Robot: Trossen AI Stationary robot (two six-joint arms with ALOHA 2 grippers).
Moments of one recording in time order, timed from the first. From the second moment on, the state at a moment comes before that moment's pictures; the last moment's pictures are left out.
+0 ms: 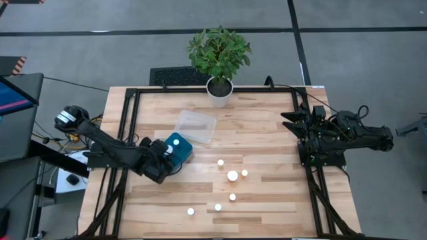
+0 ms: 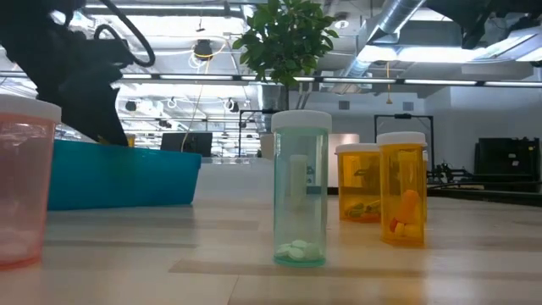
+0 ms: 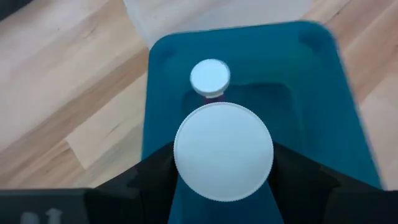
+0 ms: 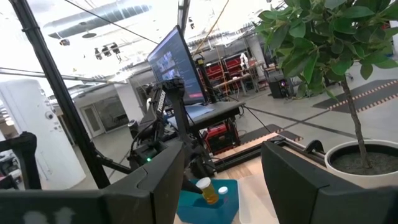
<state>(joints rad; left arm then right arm) -0.49 1.31 0.66 -0.79 -0.73 -1.26 0.03 0.17 0.44 -0.05 0.21 0.31</state>
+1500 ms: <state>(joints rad) -0.47 1.31 0.64 -0.73 -0.68 -1.29 0.03 0.17 0.44 -0.05 0.21 0.31</state>
